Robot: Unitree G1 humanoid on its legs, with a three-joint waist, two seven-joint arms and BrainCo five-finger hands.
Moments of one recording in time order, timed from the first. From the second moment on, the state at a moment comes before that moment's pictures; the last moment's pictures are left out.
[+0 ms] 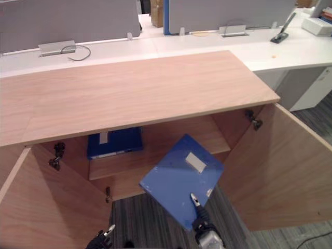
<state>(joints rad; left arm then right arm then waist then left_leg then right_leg) 0.02 0.05 0.33 1.18 -0.48 -0.10 -0.06 0.07 -0.08 0.10 0.80 0.96 -0.02 0.21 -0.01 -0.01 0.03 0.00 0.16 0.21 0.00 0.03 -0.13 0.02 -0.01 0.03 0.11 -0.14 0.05</state>
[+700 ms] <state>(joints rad) 0.08 -0.02 0.42 1.10 -0.47 -0.12 -0.01 0.14 -0.06 -0.01 0.74 0.94 -0.02 0.19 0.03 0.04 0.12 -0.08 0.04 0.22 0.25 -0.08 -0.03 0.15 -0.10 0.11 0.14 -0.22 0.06</state>
